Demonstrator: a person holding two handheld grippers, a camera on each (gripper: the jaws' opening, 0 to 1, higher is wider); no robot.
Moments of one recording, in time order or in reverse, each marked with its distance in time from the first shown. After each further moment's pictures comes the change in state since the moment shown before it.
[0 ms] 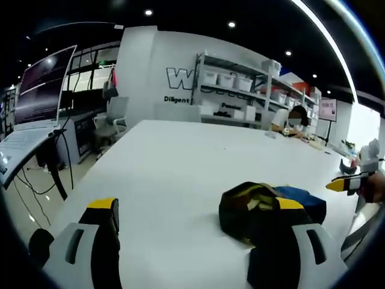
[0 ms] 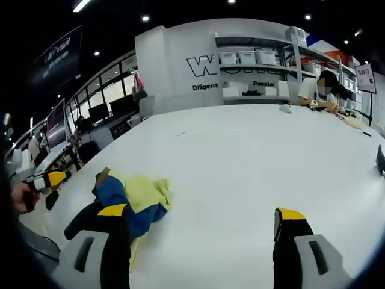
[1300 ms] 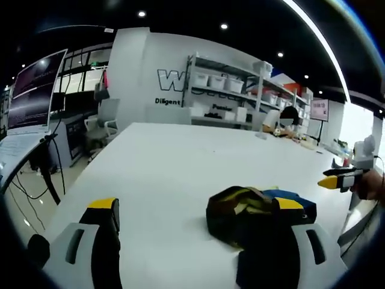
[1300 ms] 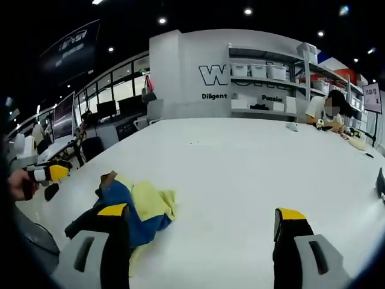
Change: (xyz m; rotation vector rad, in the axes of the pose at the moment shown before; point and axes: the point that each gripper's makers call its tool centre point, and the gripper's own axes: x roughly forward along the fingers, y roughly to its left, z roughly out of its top) left arm 0.000 -0.015 0.006 0.015 0.001 -0.068; right arm -0.003 0.015 0.025 -0.093 -0.077 0.039
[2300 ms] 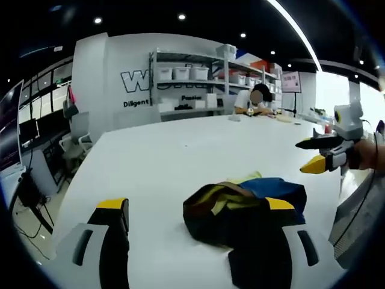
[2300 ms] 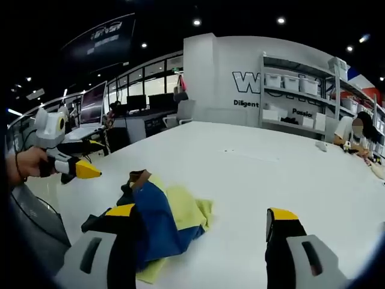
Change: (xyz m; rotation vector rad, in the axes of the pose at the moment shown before) left arm 0.022 -0.044 0.003 0.176 0.060 -0.195; right arm 0.012 0.063 0.006 -0.161 -0.001 0.190
